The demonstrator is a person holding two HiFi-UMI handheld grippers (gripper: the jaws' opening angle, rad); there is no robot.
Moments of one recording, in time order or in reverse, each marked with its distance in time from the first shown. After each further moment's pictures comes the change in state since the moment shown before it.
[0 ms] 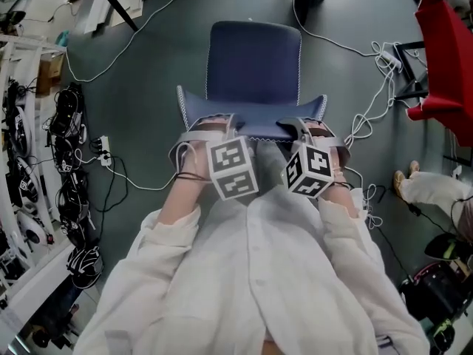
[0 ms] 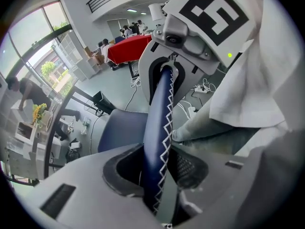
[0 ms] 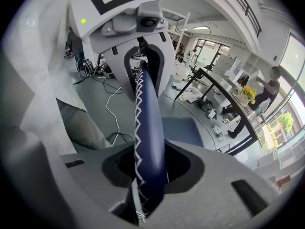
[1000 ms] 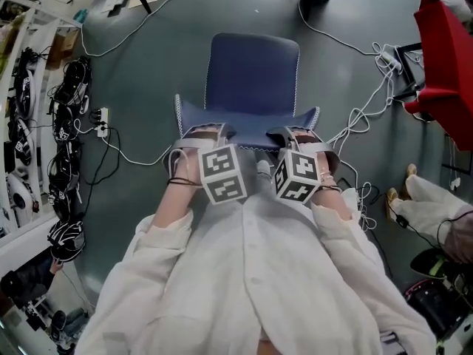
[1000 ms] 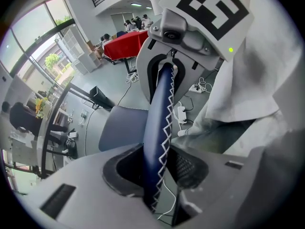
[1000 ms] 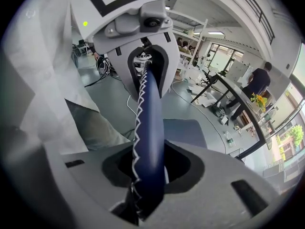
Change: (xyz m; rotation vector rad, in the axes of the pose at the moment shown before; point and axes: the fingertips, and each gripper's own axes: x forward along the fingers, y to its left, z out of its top) left arm -0.017 -0.189 0.022 -0.076 0.066 0.011; right arm -0.060 0.174 -0.046 -0.111 -0.035 0.096
